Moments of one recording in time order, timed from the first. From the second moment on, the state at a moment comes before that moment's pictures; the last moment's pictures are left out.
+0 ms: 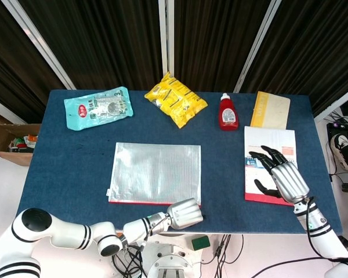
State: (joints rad) left arm -0.97 -1.85 -0.06 -1.49 1.47 0.69 0.59; right arm 0.36 -1.14 0.04 -1.65 -1.66 1.35 0.17
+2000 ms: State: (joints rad) left arm -0.74 -1.75 -0.04 -1.61 1.61 1.23 0.20; right arm 0.45 -1.10 0.03 -1.76 -1.69 1.19 0.13
